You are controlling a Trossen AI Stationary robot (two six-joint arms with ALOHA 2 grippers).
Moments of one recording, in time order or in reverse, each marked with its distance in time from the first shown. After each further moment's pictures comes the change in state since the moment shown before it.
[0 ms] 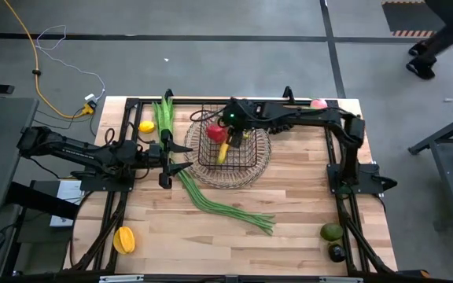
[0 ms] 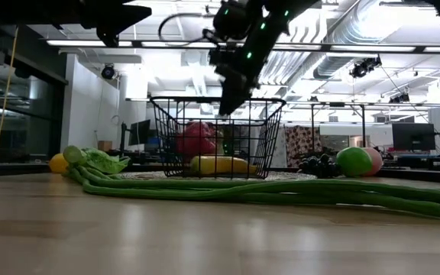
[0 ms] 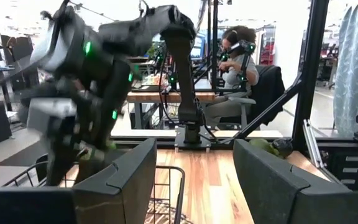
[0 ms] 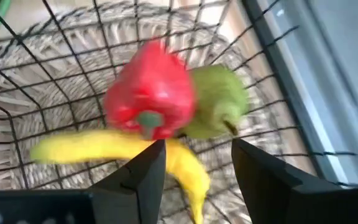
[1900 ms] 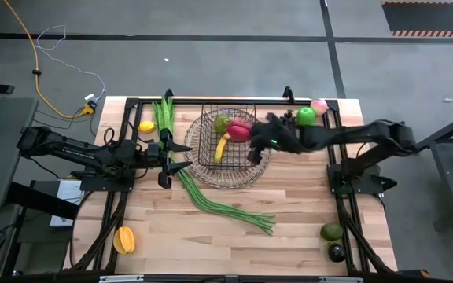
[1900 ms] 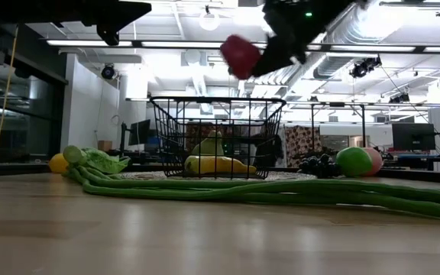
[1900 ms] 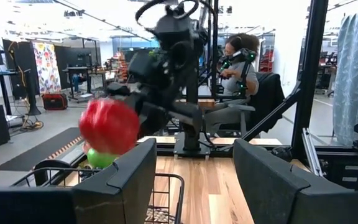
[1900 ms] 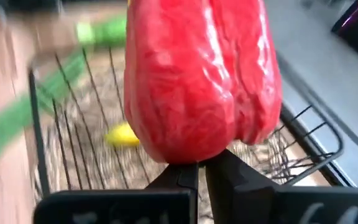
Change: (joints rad) left arm 0.000 0.000 0.000 0.035 0.000 -0.009; right arm 0.193 -0.475 -0.523 0.342 0.167 0.157
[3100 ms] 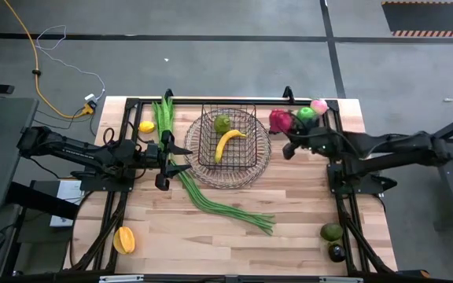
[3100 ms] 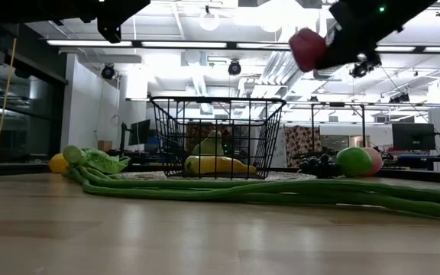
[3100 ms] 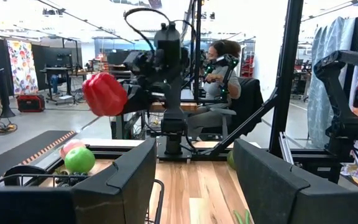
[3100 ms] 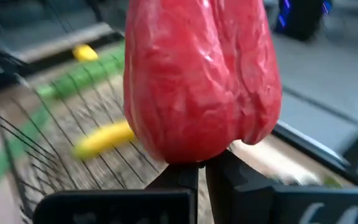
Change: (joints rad) left arm 0.000 0.000 0.000 0.016 0.075 -0.034; right arm 0.028 -0.578 -0.418 0.037 0.220 0.243
